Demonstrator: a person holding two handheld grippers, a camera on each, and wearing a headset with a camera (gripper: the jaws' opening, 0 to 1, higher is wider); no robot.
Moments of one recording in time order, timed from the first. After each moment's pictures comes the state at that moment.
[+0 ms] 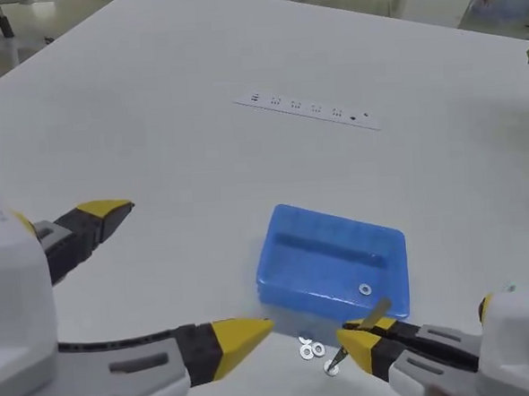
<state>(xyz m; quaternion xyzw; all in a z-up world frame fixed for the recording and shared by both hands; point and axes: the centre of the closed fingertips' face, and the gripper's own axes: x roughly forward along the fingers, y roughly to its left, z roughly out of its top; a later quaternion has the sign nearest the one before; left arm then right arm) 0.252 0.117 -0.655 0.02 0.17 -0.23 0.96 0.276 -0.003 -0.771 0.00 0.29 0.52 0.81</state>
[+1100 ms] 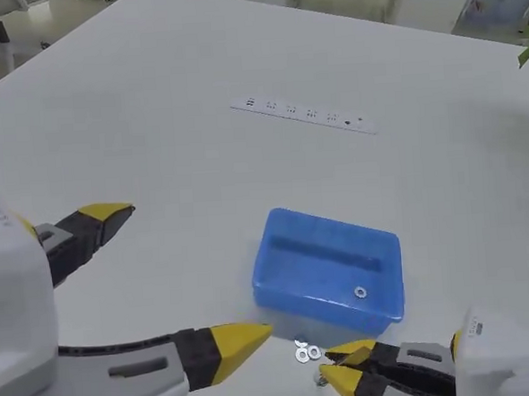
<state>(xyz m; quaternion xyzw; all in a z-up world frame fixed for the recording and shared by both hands) 0.252 0.113 -0.654 0.03 0.17 -0.24 0.96 0.243 0.005 -0.776 -0.15 0.24 0.58 0.76</state>
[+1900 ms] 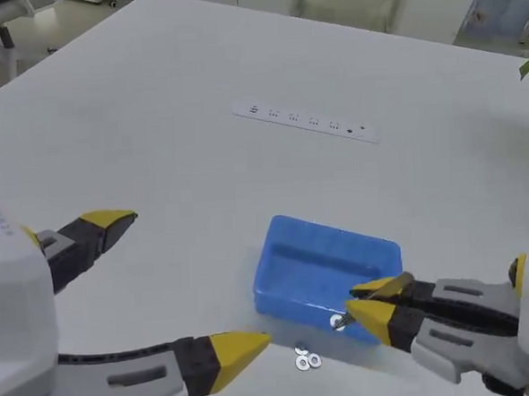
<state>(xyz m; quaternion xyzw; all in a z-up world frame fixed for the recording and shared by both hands) 0.250 0.114 -0.653 0.03 0.17 -0.24 0.96 0.301 -0.001 -0.701 -0.11 0.20 0.56 0.79</state>
